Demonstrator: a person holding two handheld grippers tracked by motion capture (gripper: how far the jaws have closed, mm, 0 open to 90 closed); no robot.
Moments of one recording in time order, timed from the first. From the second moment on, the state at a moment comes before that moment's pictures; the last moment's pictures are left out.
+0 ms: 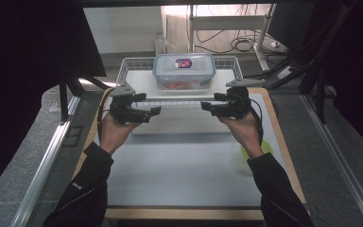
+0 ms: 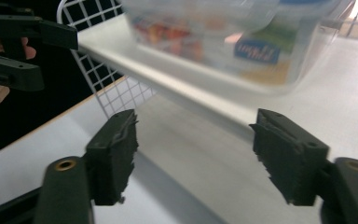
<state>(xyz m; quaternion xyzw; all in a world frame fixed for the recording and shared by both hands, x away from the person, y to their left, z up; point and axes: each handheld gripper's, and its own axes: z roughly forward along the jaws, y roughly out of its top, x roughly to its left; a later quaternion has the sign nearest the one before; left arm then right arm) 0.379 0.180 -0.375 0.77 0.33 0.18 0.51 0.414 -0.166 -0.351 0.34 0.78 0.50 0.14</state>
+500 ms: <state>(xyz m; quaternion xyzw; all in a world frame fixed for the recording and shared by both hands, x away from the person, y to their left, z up) 0.327 0.178 -0.415 0.79 0.32 0.18 0.50 0.369 -0.183 -0.393 0.31 0.80 0.50 0.15</state>
